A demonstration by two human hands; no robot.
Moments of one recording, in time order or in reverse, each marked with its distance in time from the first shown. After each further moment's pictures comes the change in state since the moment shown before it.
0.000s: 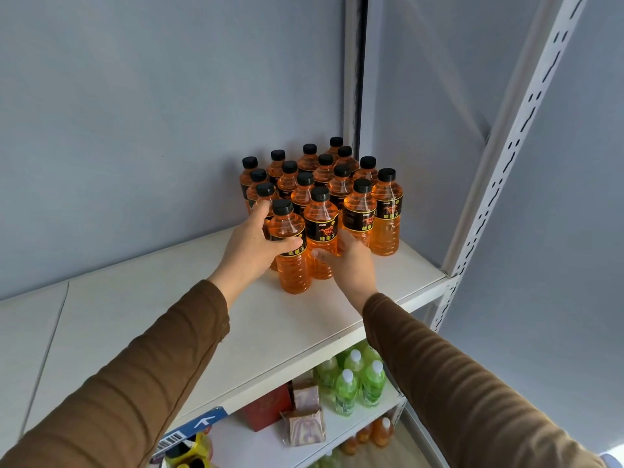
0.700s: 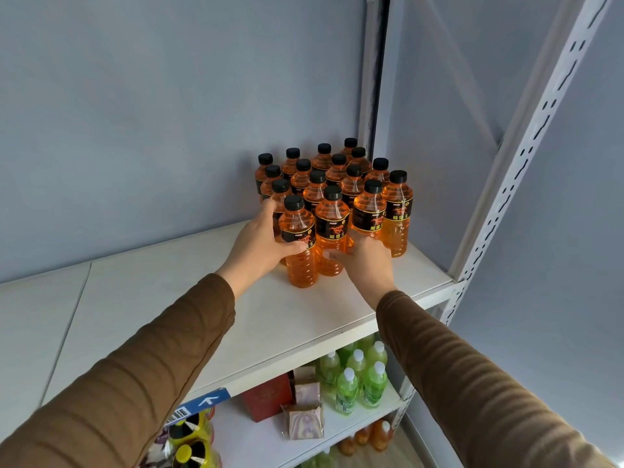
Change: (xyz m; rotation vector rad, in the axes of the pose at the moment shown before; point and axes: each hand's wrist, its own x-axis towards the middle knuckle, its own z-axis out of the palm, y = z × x) left_hand -0.012 -0.005 -0.002 0.184 0.037 0.053; right_hand 0.001 -0.006 -0.022 -0.435 -0.046 -0.095
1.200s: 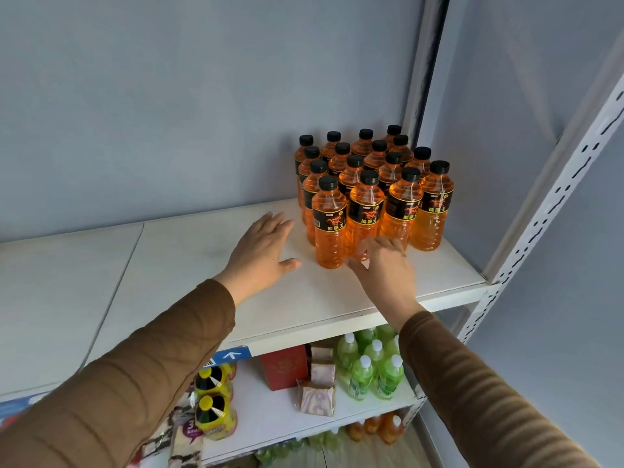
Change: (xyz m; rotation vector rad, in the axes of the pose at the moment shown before) left_hand -0.059 -0.031 -0.015 0.651 -0.129 -0.019; right_hand -0.047 -0.002 -0.004 -0.245 -0.013 -0.243
